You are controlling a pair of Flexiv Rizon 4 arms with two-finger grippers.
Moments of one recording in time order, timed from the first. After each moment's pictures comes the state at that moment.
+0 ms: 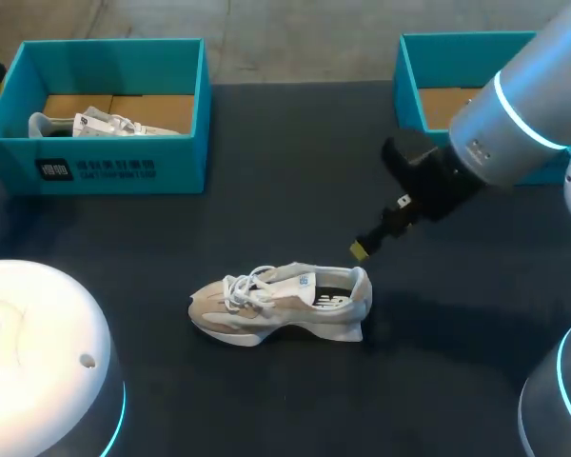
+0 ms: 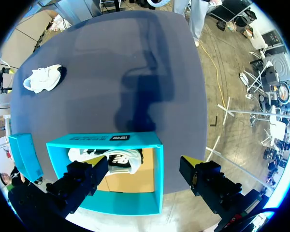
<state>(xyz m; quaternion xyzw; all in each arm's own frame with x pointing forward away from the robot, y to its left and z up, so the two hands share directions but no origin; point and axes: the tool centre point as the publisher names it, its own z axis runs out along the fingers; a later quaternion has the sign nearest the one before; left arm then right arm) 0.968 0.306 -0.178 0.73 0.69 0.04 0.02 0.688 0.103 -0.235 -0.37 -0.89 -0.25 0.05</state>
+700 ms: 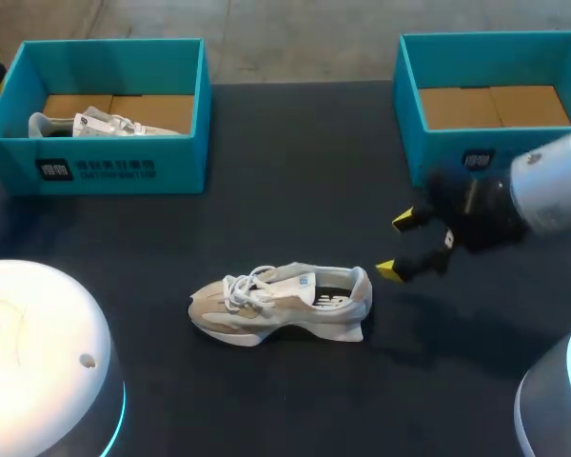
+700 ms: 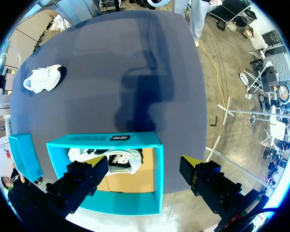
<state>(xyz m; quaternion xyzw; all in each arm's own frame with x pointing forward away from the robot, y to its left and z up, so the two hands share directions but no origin) 0.968 0.306 -0.178 0.73 0.69 0.04 0.02 0.689 0.080 -0.257 -0.20 -0.90 -0.39 -0.04</state>
